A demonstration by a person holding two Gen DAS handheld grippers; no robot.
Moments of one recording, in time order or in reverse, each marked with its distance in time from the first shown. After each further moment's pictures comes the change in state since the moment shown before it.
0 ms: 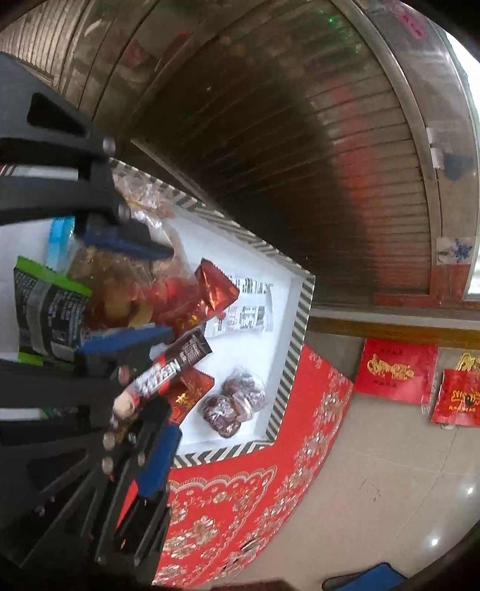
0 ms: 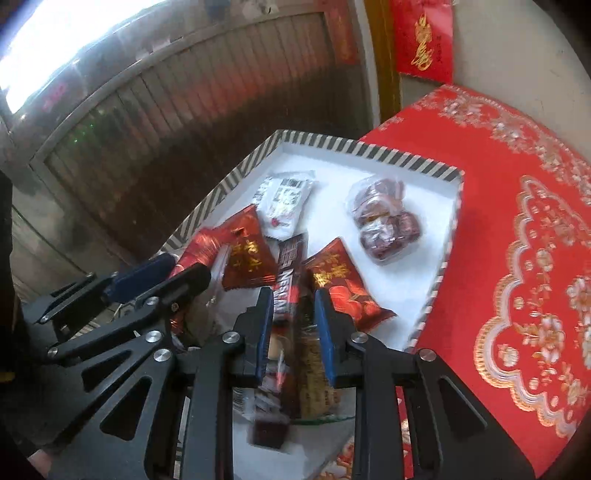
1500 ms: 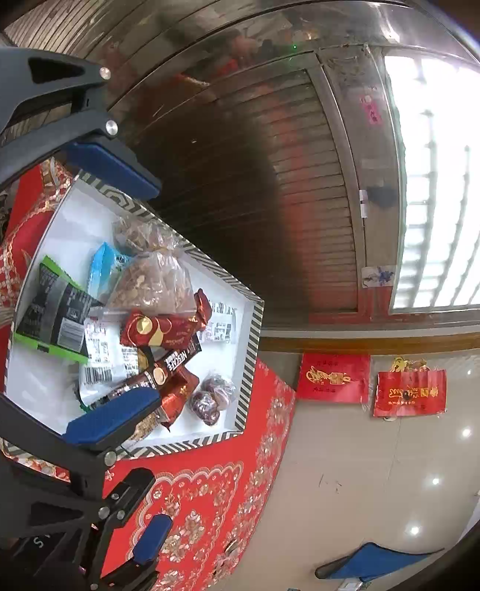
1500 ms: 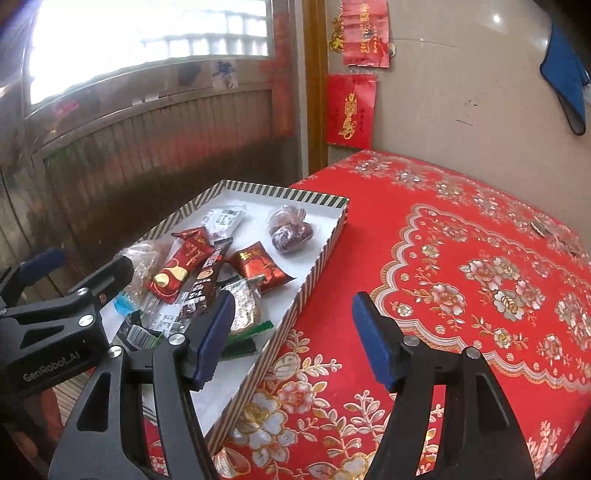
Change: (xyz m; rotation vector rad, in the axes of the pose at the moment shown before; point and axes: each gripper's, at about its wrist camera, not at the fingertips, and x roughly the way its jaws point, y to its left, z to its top) left arm -0.069 -0.007 -0.060 -0.002 -0.294 0.103; right arm -0.081 -0.006 -0.088 -0.021 -0.312 -0.252
